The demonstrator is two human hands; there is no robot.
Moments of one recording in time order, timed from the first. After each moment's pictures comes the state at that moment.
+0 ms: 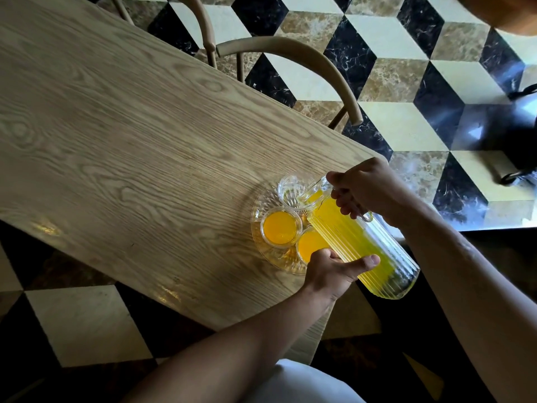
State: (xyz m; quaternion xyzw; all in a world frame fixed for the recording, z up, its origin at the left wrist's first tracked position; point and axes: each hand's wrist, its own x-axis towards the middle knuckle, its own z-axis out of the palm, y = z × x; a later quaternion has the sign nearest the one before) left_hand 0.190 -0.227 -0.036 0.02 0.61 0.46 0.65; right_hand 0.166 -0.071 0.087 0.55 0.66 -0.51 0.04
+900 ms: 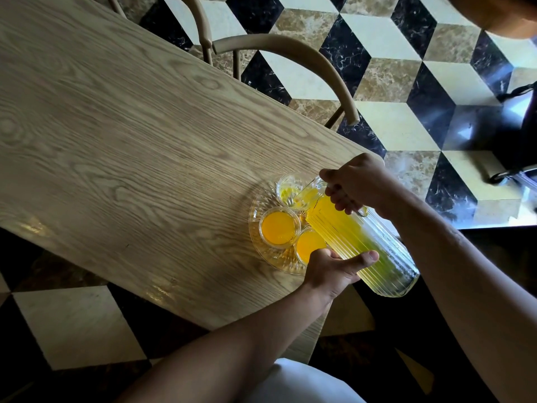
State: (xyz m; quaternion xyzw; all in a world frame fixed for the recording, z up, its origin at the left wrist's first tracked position) left_hand 0.184 -0.224 -0.019 -0.03 0.57 0.49 0.66; right_hand 0.147 -0.069 0.089 0.57 0.67 -0.47 0.09
